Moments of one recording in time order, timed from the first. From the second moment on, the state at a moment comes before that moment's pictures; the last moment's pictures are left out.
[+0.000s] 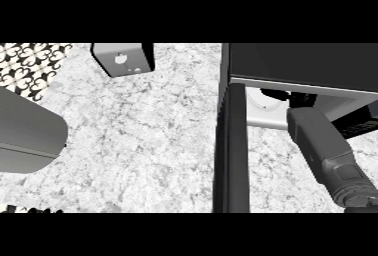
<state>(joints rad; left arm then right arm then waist) 0.76 0.26 -0.17 -1.96 0.35 -0.26 -0.65 -0.92 -0.23 -0.27 -0.20 0.08 -0.80 -0.85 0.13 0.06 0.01</state>
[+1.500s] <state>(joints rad) 0.68 0.27 -0.15 -1.90 0.33 -0.27 -0.65 -0.98 -0.16 -0.09 -0.03 0.32 -0.82 -0.63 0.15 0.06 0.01</state>
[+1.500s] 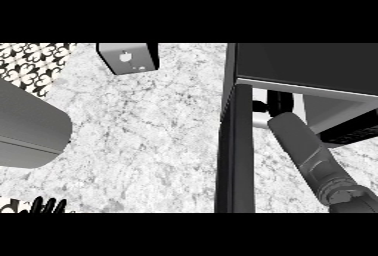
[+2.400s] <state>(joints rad) 0.74 0.26 -0.17 -1.95 0.31 -0.27 -0.66 -0.81 -0.10 -0.29 -0.14 0.11 -0.40 -0.91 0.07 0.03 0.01</state>
